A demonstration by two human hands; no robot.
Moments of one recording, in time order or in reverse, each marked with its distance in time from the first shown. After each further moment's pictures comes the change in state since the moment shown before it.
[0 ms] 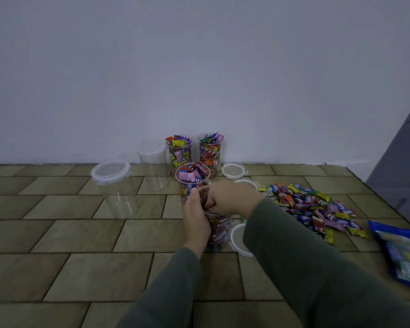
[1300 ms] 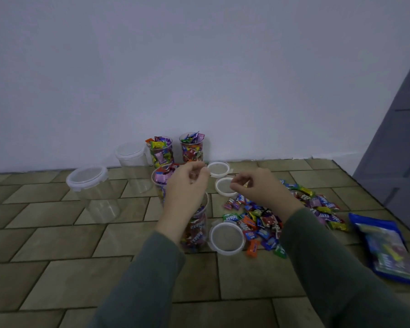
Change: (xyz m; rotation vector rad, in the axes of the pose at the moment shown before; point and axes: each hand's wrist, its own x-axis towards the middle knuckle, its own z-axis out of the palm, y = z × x) left_hand 0.005 0.076 0.043 0.680 -0.108 0.241; right_hand -0.053 0.118 0.037 0.544 0.537 0.202
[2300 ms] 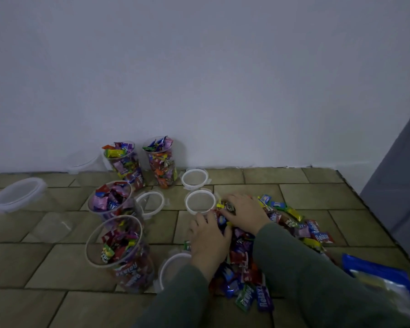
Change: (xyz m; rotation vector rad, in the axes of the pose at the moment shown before) left_hand 0.003 -0.055 0.210 0.728 -0.262 -0.227; right_hand 0.083 0.168 0.053 -0.333 -0.175 -0.093
